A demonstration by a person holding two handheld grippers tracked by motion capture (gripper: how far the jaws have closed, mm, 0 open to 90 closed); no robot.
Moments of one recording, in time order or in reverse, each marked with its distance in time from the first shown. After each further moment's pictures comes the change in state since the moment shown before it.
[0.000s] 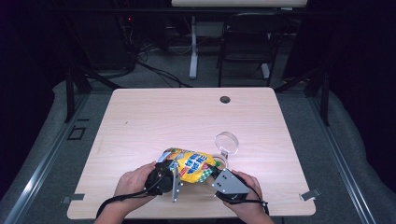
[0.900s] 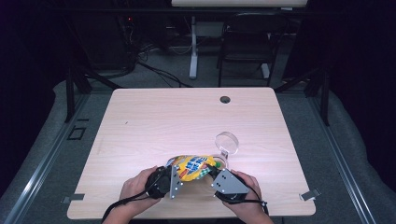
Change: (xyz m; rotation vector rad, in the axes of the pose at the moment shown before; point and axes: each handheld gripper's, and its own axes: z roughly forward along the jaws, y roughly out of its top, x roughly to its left) left arm -0.011 -0.007 0.012 -0.073 -0.131 -0.207; right arm 0.001 0.002 0.000 -0.010 0.007 0.004
